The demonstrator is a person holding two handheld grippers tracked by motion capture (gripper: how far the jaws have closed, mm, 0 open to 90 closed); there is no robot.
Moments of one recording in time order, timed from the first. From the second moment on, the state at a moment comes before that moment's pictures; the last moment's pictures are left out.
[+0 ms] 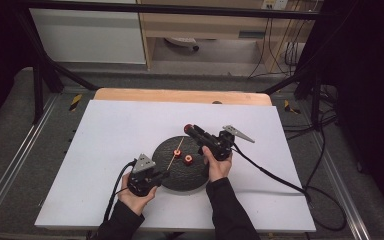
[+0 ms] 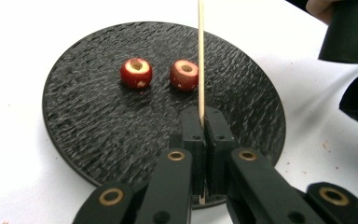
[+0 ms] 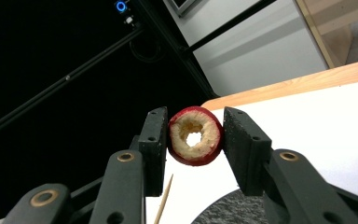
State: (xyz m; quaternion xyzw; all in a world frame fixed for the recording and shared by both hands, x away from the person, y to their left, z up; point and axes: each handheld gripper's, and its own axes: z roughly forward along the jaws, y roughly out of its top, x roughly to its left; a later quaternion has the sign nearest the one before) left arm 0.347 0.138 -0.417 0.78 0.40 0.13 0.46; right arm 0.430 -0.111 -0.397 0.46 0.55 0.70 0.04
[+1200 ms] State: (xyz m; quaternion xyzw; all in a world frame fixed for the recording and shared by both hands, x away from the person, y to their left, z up) left arm 0.355 0.121 -0.413 0.75 0.43 0.11 0.49; right arm 0.426 -0.105 -0.405 0.45 0.53 0.72 0.03
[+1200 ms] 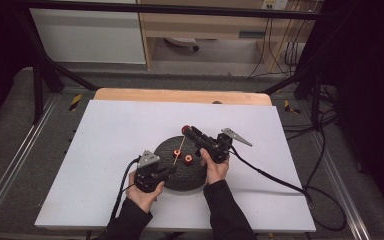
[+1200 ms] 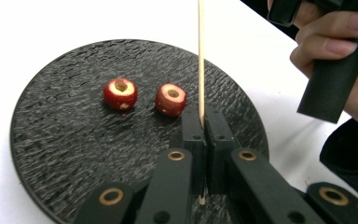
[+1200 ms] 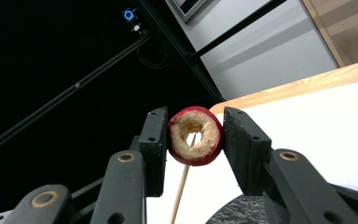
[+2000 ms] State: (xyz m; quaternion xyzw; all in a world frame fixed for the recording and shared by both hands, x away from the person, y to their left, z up) left arm 0.359 0.119 -0.409 0.74 0.43 0.13 0.50; right arm 0.415 -0.099 -0.414 0.45 0.56 0.69 0.00
